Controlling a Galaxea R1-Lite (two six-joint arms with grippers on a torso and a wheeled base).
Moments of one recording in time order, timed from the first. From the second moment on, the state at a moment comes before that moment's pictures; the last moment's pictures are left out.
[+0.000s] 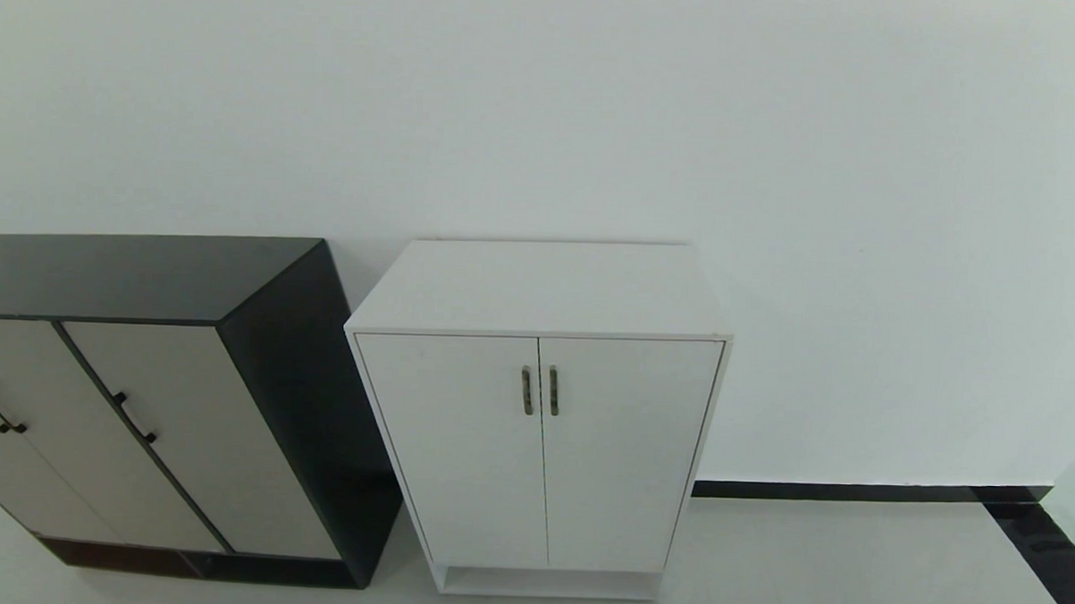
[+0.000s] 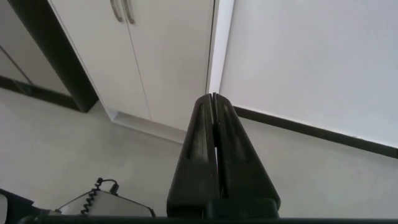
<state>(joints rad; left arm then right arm) 0.00 0.00 0.00 0.00 -0.01 -0.02 0.32 0.22 -0.01 -0.02 -0.05 -0.08</state>
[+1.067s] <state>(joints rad) 0.00 0.00 0.00 0.00 -0.01 -0.02 0.02 0.15 -0.01 -0.01 -0.04 -0.13</state>
